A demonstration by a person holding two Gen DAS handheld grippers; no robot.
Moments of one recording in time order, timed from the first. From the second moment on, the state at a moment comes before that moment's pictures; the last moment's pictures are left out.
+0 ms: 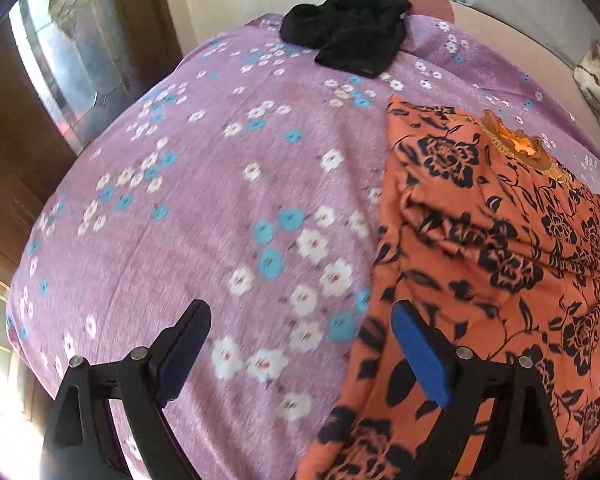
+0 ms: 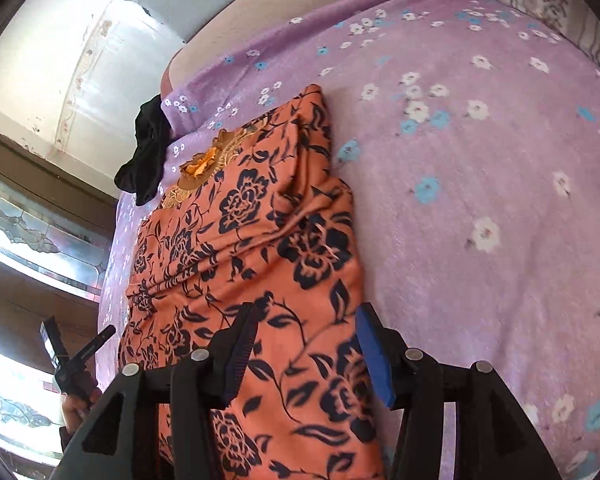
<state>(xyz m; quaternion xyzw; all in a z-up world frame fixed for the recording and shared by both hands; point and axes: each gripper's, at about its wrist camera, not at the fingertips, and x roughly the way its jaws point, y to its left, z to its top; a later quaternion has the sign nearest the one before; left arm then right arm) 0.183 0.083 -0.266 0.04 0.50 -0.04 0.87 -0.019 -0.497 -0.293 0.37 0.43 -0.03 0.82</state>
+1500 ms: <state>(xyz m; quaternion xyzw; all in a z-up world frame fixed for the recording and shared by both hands) 0.143 0.074 -0.230 -0.06 0.53 -0.23 0.82 -0.039 -0.444 -0.263 0.34 0.41 0.12 0.84</state>
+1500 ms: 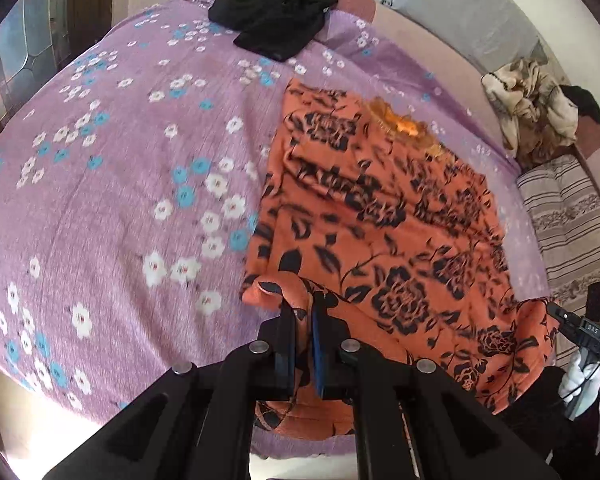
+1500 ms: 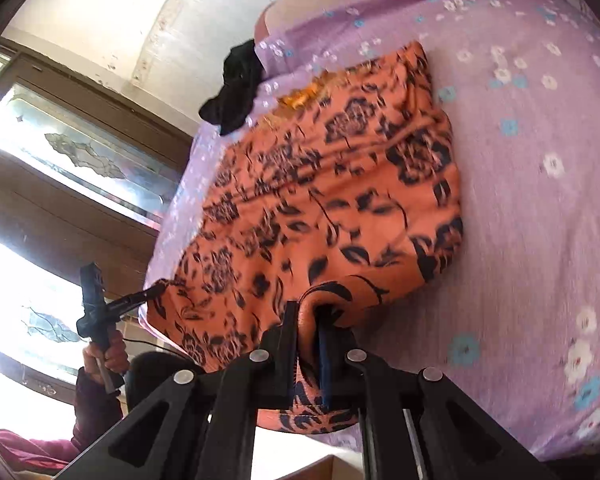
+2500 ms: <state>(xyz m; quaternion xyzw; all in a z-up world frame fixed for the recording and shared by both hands) 0.249 0.007 -0.282 -0.09 0.51 -0.03 0.86 0.176 -0.413 -0.261 0.26 0.36 0.11 0.89</state>
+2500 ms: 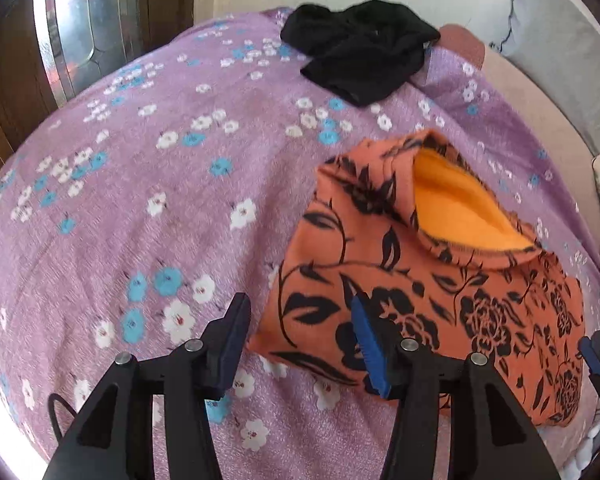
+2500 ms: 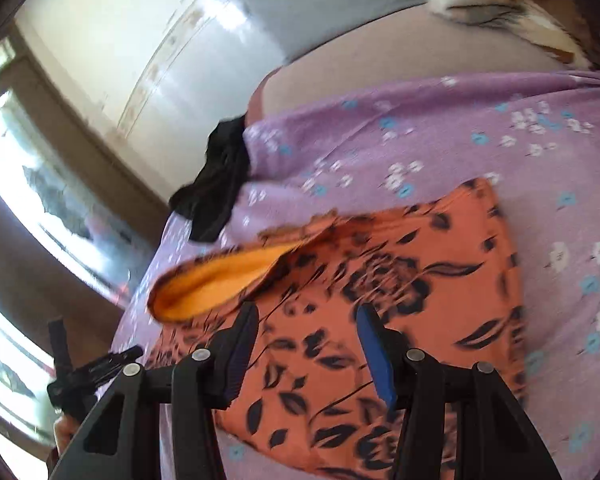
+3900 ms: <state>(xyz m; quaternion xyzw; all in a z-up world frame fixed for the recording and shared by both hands) 0.268 0.016 -0.285 -0.04 0.51 -0.03 0.86 0.108 -0.455 -0.288 0.29 0.42 -0.03 0.86</state>
